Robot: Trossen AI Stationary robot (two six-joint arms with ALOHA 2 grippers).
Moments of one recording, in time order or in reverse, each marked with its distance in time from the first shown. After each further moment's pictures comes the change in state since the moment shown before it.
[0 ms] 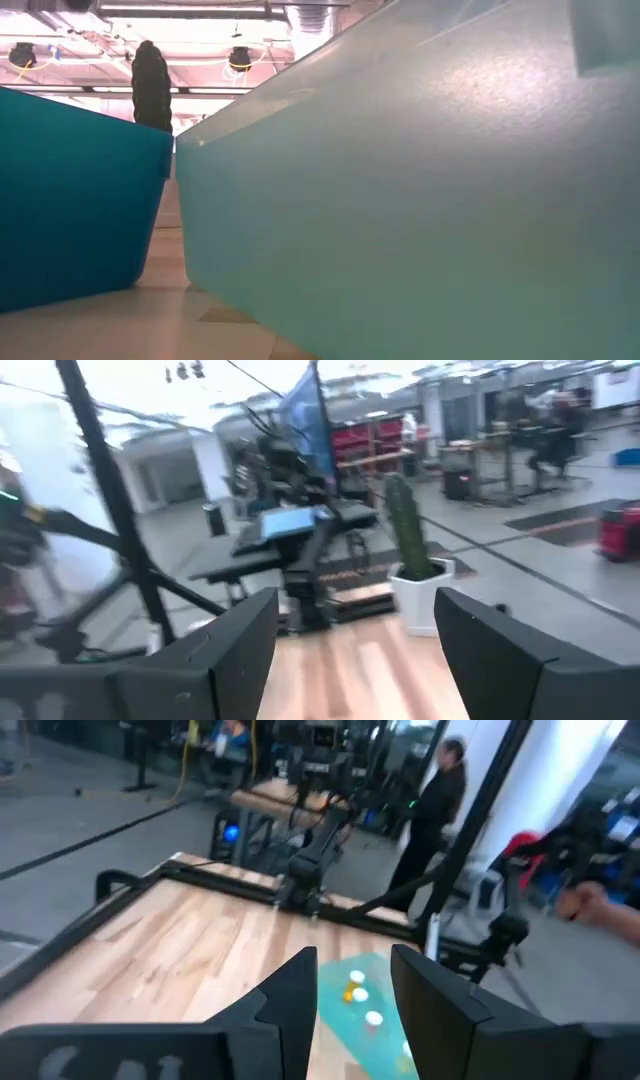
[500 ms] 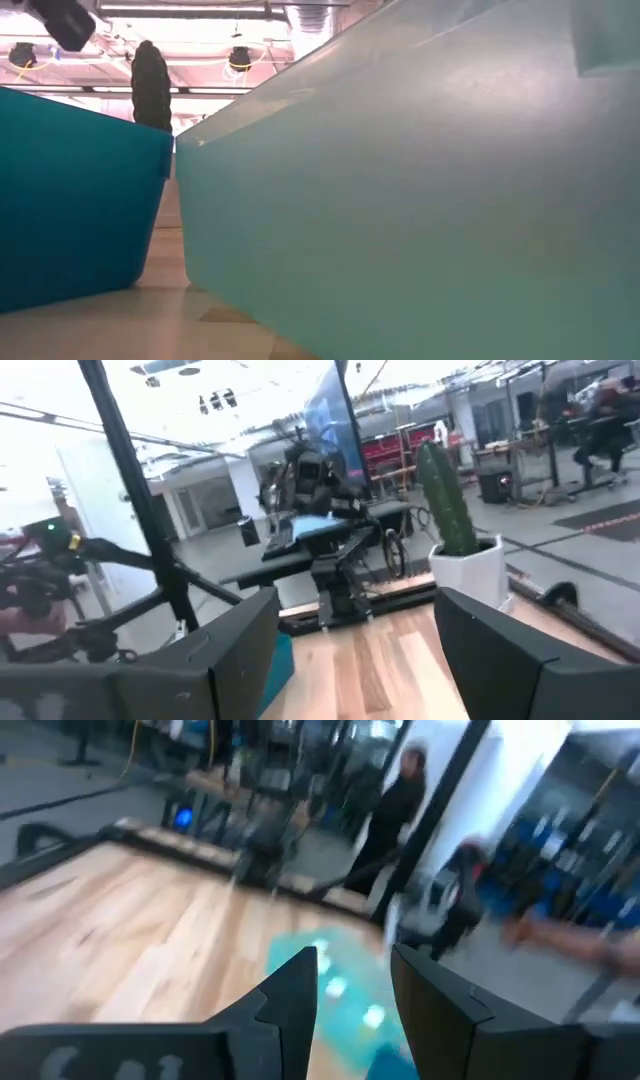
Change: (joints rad) left arm -0.020 -0.281 -0.332 0.091 0.090 -0.072; right arm 0.058 0.044 -0.425 0.565 -0.010 0.102
